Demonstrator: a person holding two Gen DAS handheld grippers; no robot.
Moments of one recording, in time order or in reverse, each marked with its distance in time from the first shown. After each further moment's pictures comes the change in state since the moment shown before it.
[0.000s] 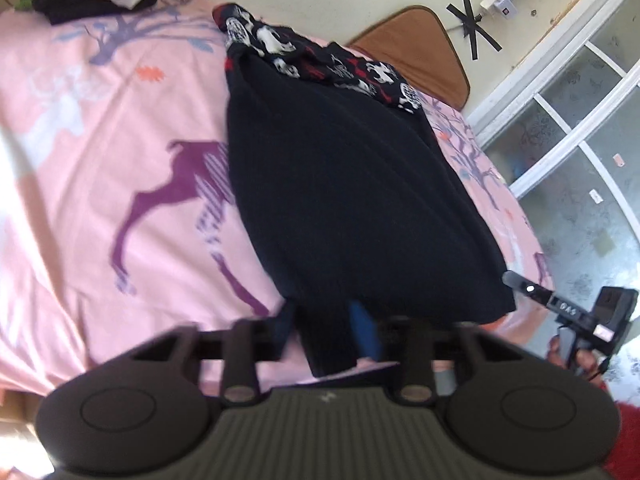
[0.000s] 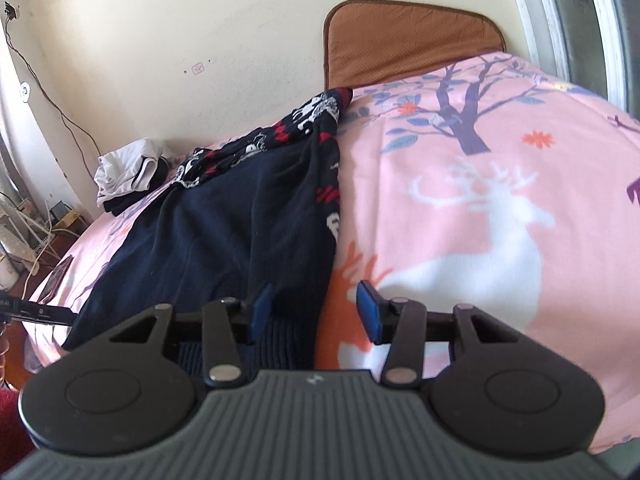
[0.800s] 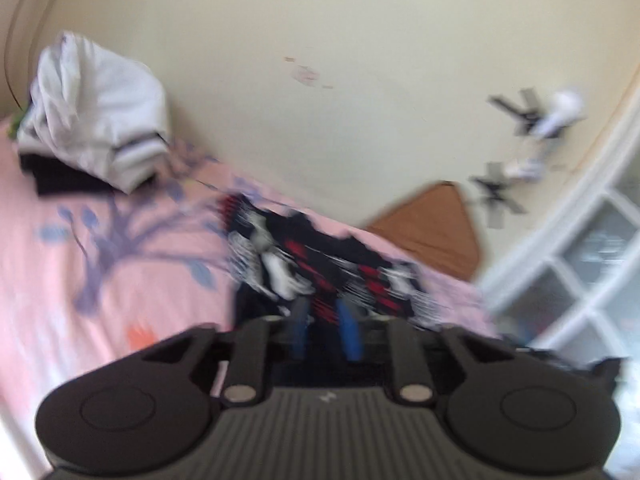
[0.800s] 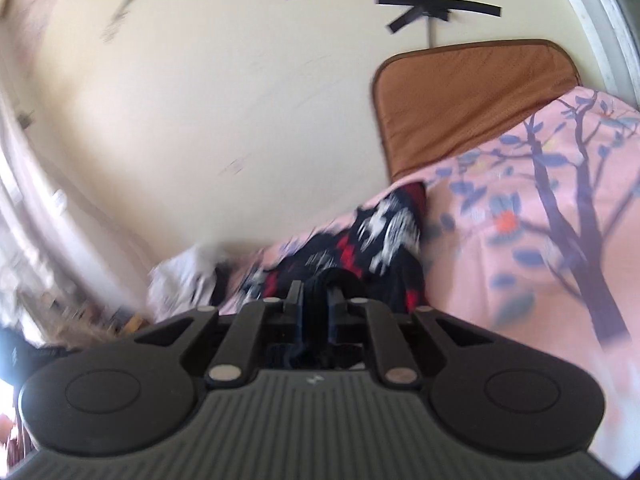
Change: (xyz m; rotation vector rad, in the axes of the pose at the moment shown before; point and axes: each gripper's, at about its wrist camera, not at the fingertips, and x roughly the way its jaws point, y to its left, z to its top) left arm -0.002 0.008 0.189 -0.095 -0.373 0.128; right arm 0.116 0.006 0.163 0.126 -0.157 0.107
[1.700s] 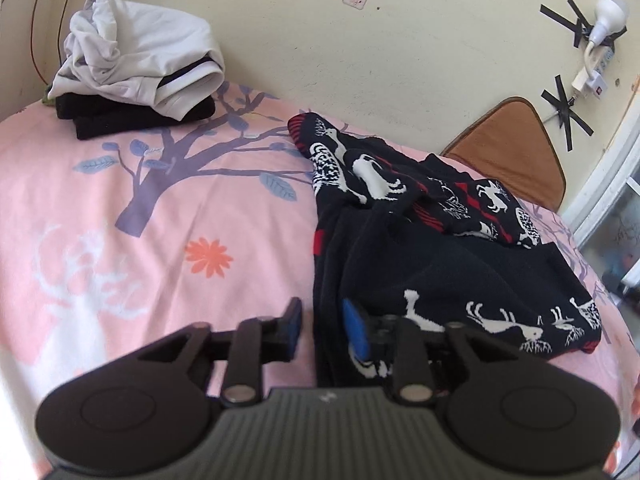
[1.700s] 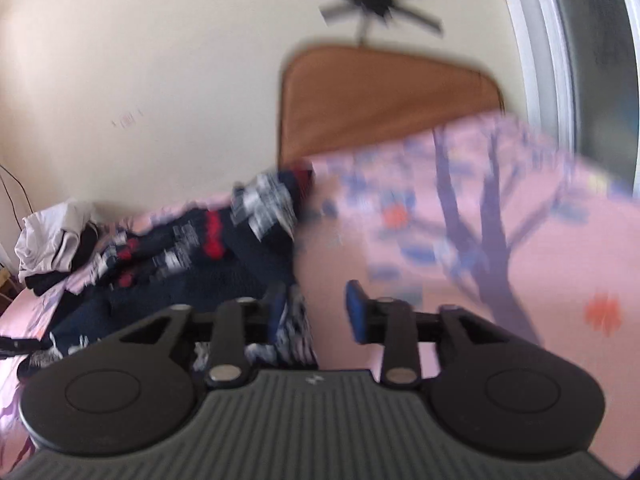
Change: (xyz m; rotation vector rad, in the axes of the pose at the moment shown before) left arm 0.029 0.034 -0.084 0.117 0.063 0.107; right arm -0.022 0.014 -0.042 -0.283 -0.070 -0.238
